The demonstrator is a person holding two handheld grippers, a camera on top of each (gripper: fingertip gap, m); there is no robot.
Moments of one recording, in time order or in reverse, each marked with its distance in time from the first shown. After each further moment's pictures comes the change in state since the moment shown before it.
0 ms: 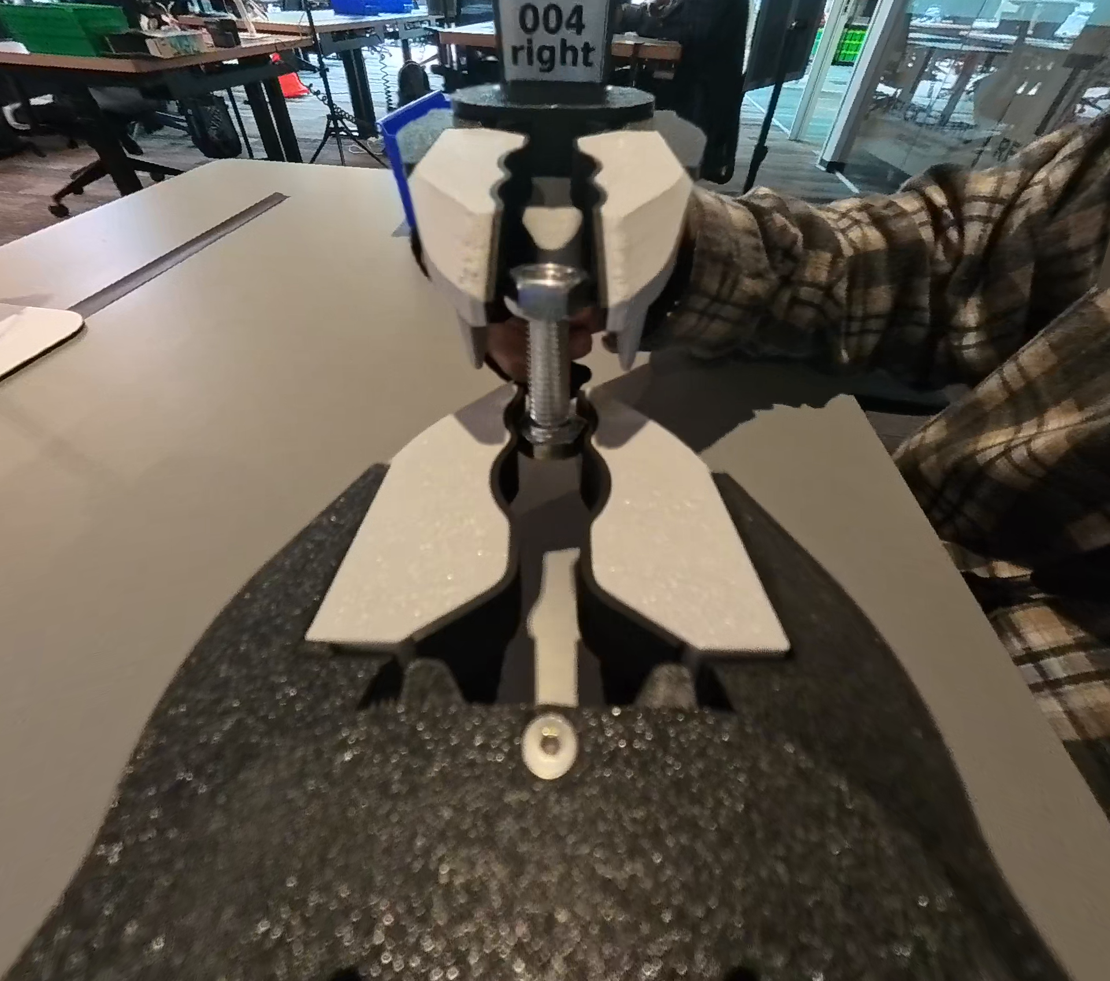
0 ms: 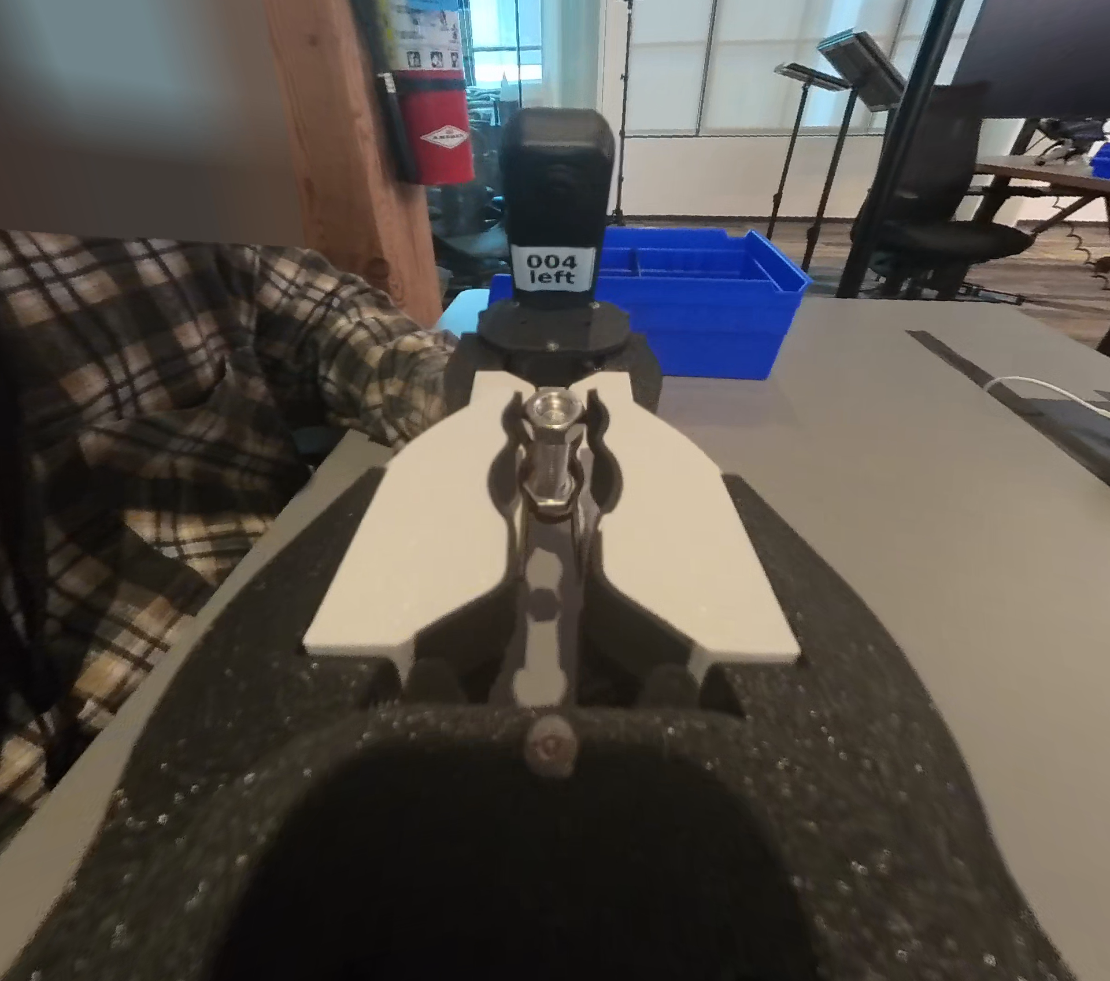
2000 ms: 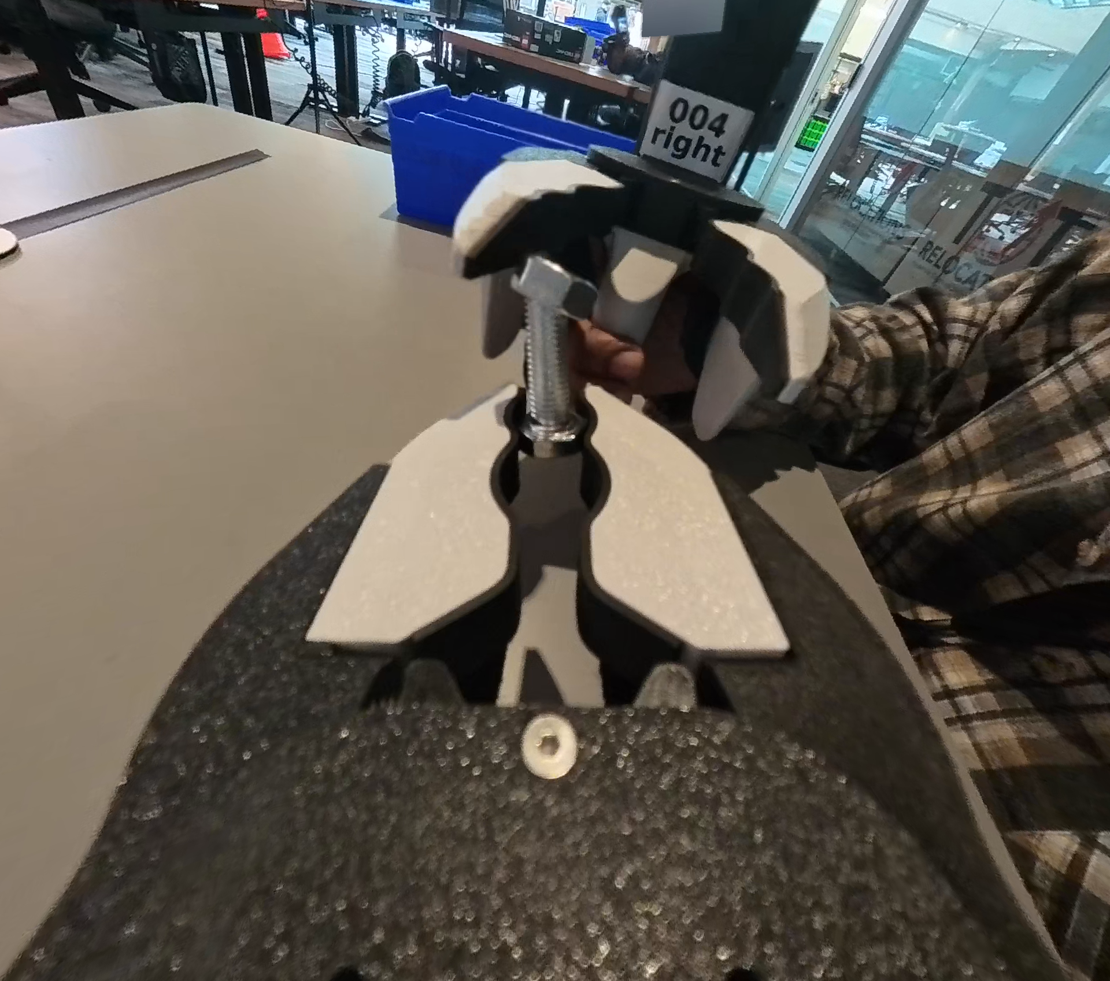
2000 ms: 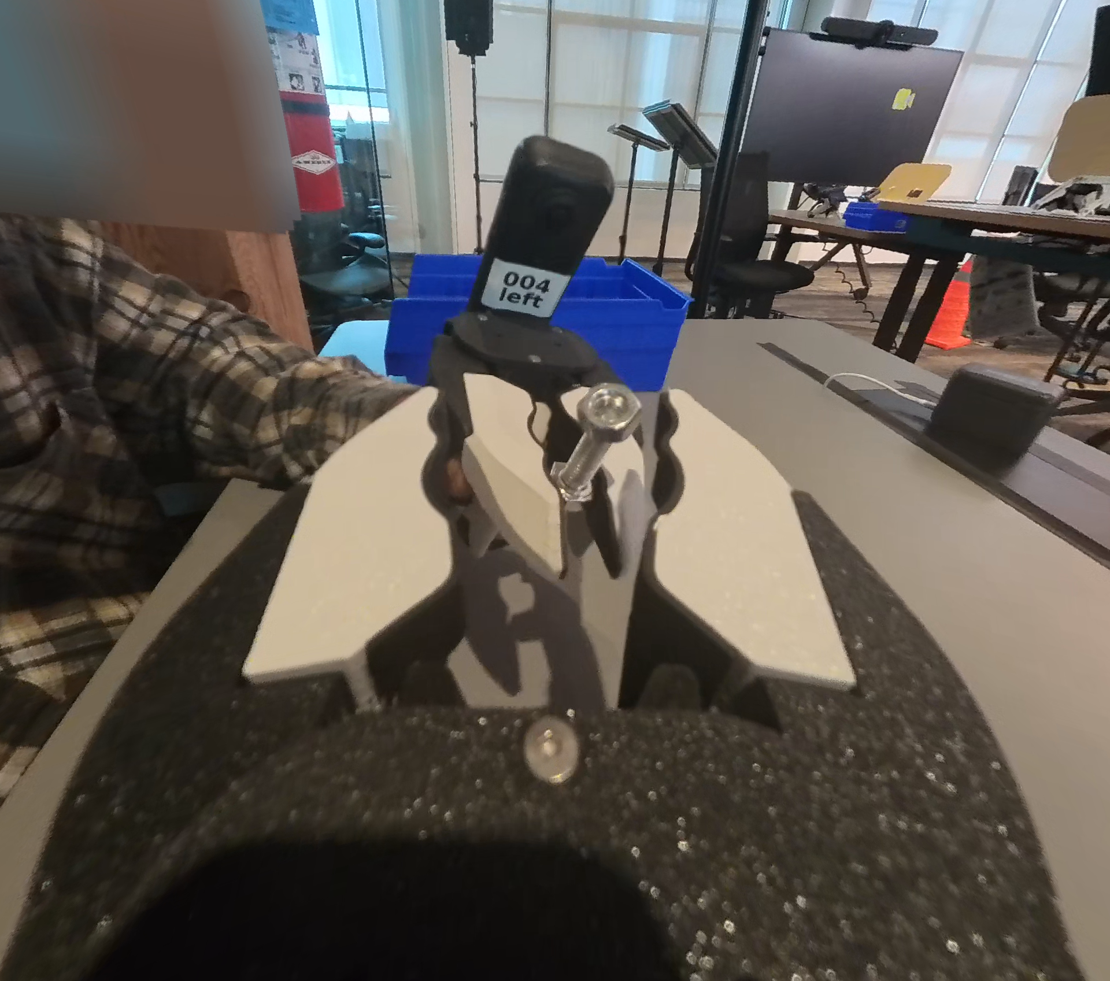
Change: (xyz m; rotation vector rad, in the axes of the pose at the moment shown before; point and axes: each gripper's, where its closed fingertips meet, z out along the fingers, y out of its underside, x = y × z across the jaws) left arm -0.009 0.000 -0.002 0.033 0.027 -0.184; right arm 0.003 0.001 0.000 0.074 0.274 -0.063
